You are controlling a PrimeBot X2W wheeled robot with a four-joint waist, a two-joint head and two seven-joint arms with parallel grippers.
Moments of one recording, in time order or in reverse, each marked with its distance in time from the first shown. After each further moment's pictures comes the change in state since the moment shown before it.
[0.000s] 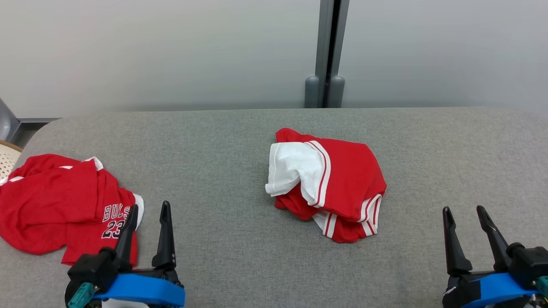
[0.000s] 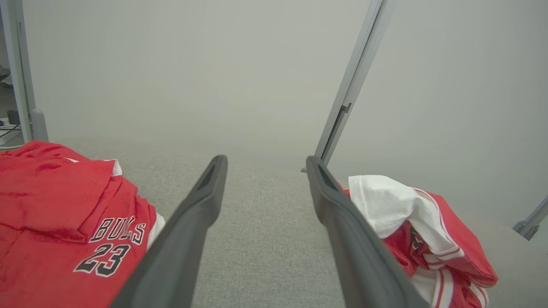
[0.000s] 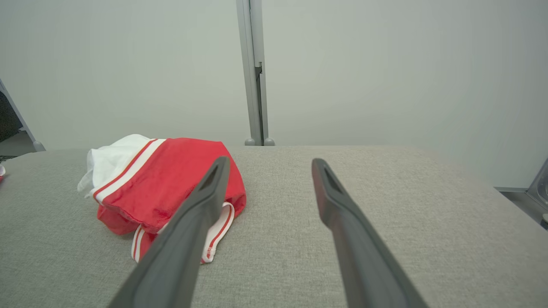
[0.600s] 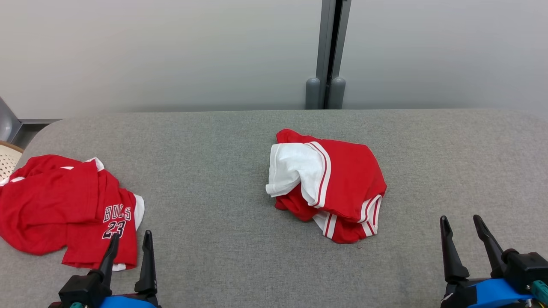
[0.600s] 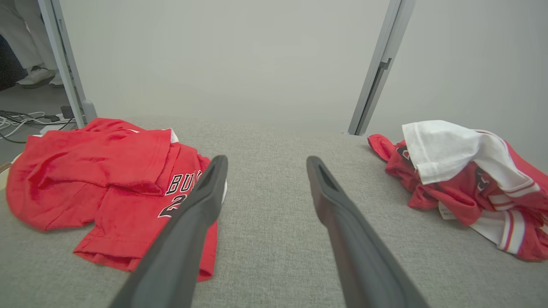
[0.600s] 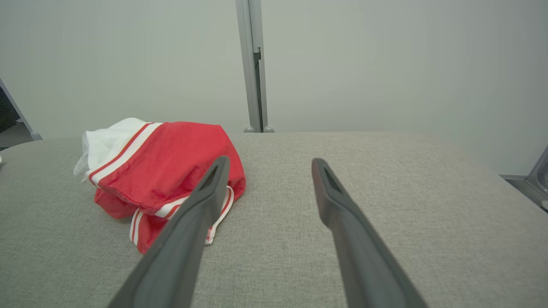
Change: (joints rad) left arm 0.082 0.044 0.070 0.073 0.128 -0.011 0.000; right arm 0.008 0.000 0.007 0.047 -0.003 0.000 -0.009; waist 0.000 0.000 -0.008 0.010
